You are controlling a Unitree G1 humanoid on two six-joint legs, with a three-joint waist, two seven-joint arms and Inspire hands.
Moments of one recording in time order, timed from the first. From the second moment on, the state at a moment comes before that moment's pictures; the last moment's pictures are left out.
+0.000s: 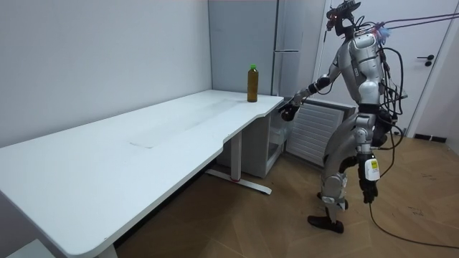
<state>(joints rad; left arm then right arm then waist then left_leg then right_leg) -0.08 0.22 -0.20 1.24 -1.10 -0.01 0.27 -0.73 -0.47 -0.19 1.01 1.57 -0.07 -0.74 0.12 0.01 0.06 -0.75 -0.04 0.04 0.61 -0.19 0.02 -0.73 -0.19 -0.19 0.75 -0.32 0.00</state>
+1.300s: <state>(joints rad) -0.08 0.22 -0.20 1.26 -1.10 -0.01 0.26 -0.73 -0.47 -0.19 1.01 1.56 -0.08 -0.76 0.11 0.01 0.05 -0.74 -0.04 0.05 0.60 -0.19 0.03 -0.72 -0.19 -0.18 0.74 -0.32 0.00</state>
